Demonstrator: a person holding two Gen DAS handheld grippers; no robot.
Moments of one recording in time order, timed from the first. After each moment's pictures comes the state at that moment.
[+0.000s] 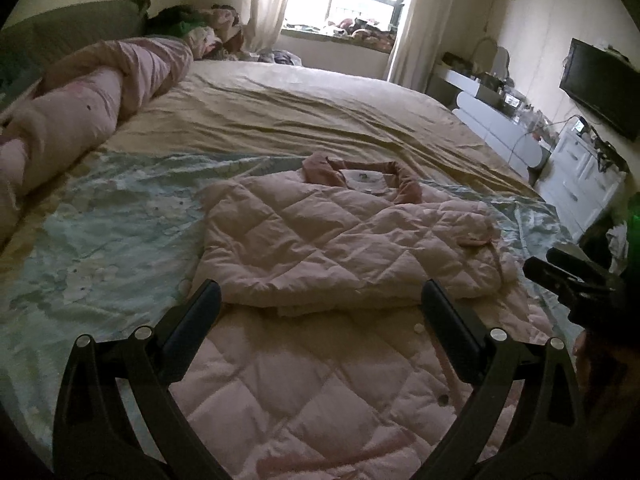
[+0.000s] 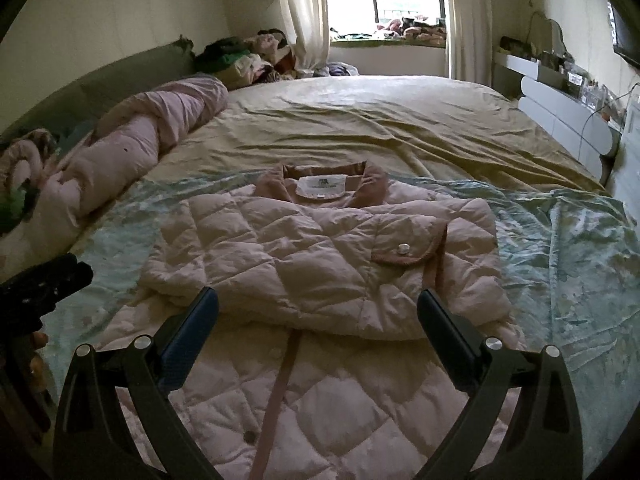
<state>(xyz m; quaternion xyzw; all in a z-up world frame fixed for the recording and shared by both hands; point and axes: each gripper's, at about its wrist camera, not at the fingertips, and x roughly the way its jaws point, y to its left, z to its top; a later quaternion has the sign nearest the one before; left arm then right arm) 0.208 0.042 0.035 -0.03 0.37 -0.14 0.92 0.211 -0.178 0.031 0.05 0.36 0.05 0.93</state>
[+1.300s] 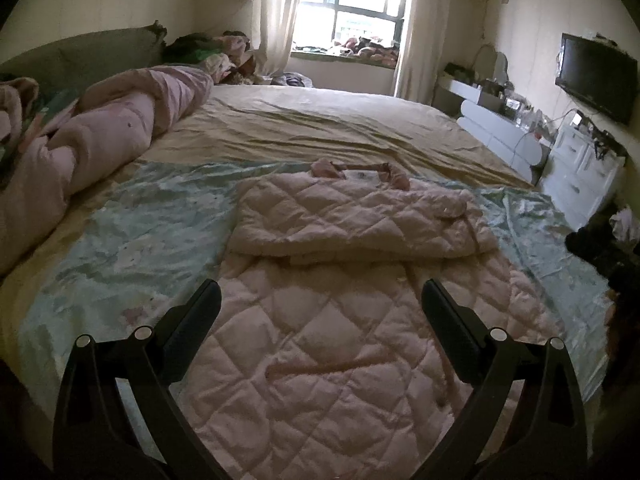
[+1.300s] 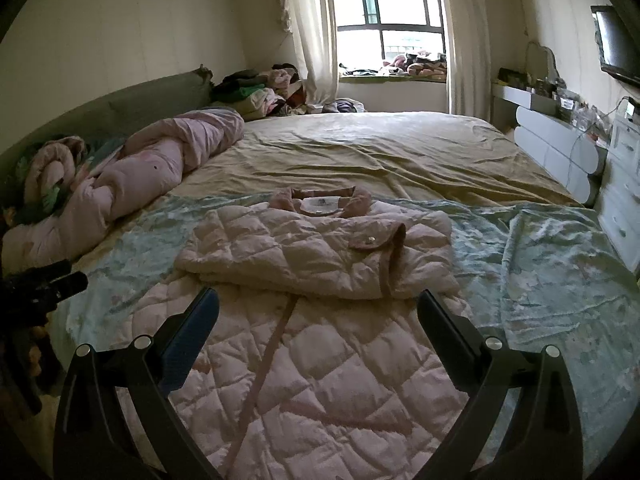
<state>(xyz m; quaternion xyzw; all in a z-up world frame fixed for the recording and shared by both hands) 0.086 0.046 0.056 -0.01 0.33 -0.10 0.94 0.084 -0.210 0.072 0.04 0.30 0.07 0.95</state>
